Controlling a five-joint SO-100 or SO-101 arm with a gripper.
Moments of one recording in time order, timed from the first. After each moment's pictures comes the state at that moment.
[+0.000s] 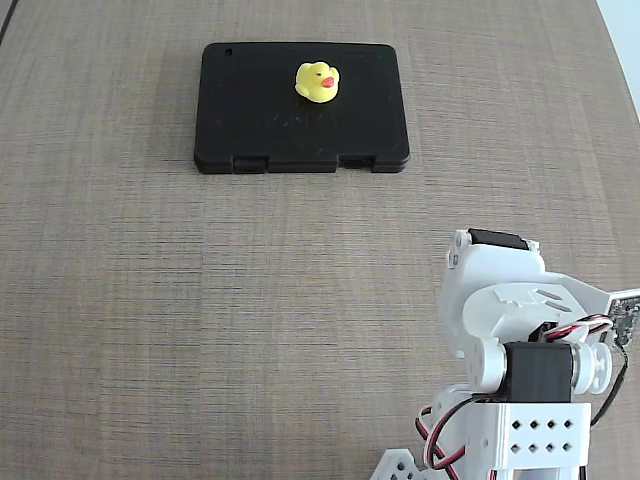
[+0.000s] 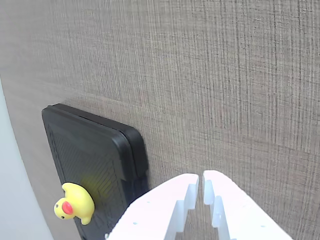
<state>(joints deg) 1.8 188.4 178.9 57.0 1.8</state>
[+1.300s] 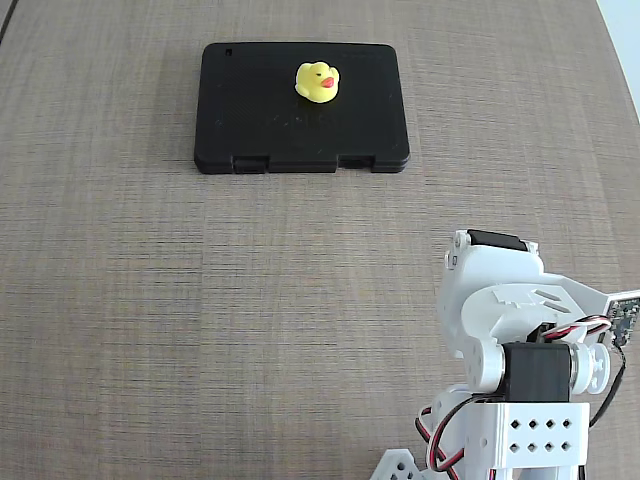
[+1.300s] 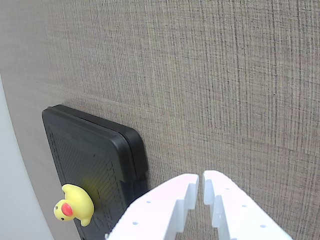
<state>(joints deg) 1.6 189.0 179.4 56.6 2.1</state>
